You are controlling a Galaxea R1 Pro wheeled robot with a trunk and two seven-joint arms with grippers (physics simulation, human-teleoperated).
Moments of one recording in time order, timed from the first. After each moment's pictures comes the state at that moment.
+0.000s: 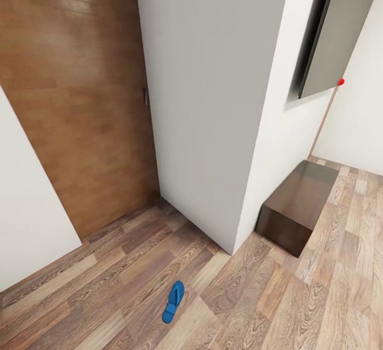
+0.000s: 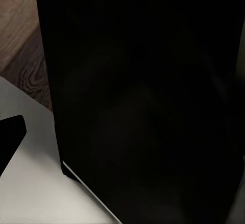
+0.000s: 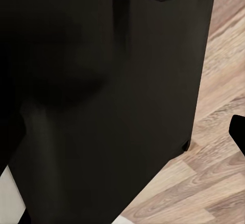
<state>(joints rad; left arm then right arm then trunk) -0.01 0.01 -0.01 -0.01 -0.01 -0.10 -0.09 0.00 0.03 0.00 0.00 0.00 -0.04 0.00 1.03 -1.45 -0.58</state>
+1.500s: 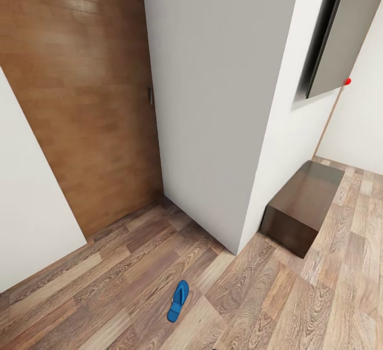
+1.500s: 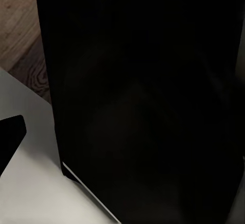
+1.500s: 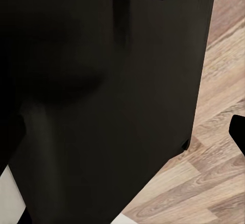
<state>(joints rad) -0.01 0.01 -0.01 -0.01 -0.01 -0.10 -0.09 0.00 0.03 0.00 0.00 0.01 -0.04 0.00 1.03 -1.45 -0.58</state>
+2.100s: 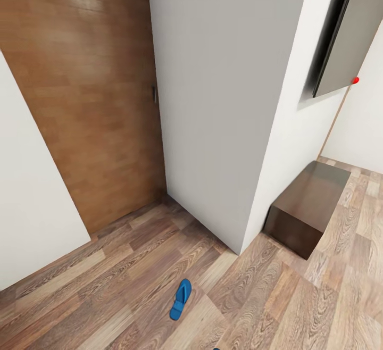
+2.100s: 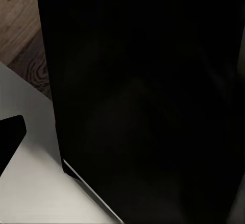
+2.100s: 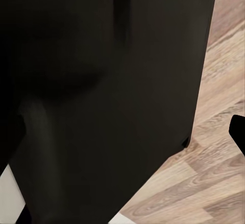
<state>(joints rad) -0.01 0.01 -0.01 -0.01 -0.01 -0.10 -0.09 0.00 0.03 0.00 0.00 0.01 -0.04 0.00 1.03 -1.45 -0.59</state>
